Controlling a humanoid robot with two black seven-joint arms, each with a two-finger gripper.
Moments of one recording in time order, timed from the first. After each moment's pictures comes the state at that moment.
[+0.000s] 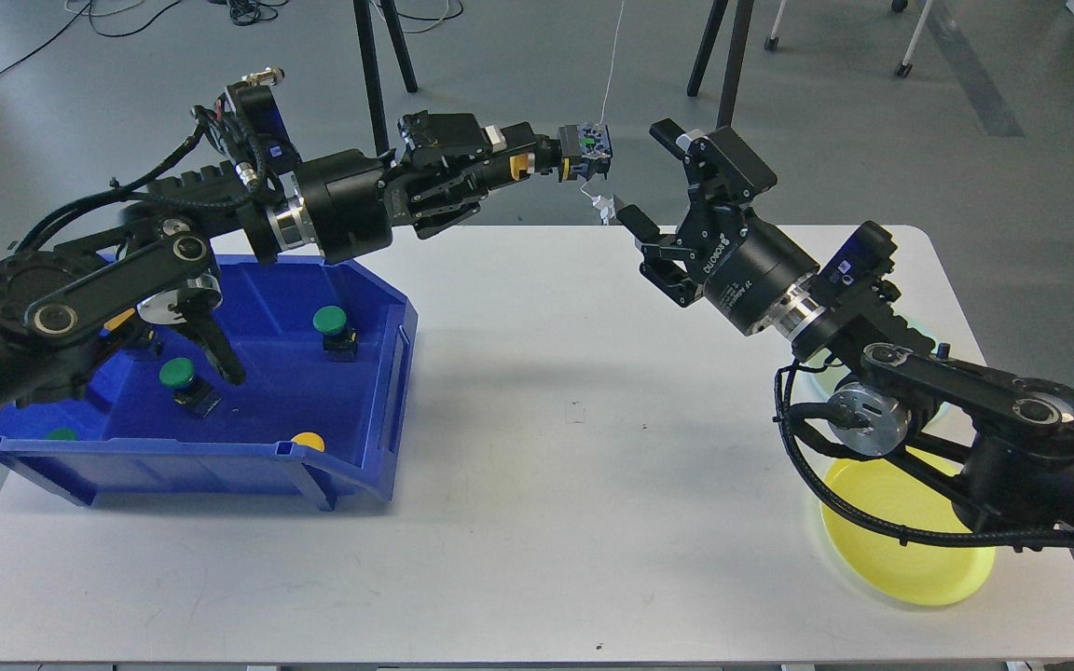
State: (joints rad) left arm -1.03 0.49 -0.33 -1.07 0.71 -0.49 -0.49; right arm 0.81 -0.42 0.36 1.32 -0.30 -0.03 0.49
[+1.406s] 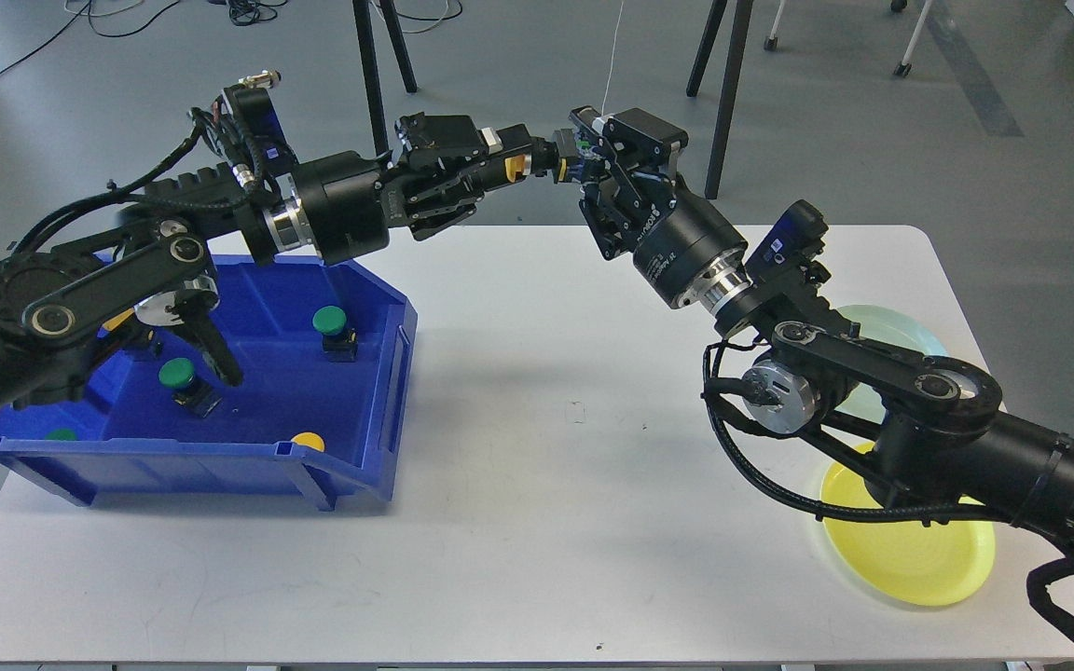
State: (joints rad) left arm -1.03 0.49 -0.33 -1.07 0.71 -0.49 -0.49; right arm 0.87 -0.26 0.36 1.24 -0.31 -0.14 0.49
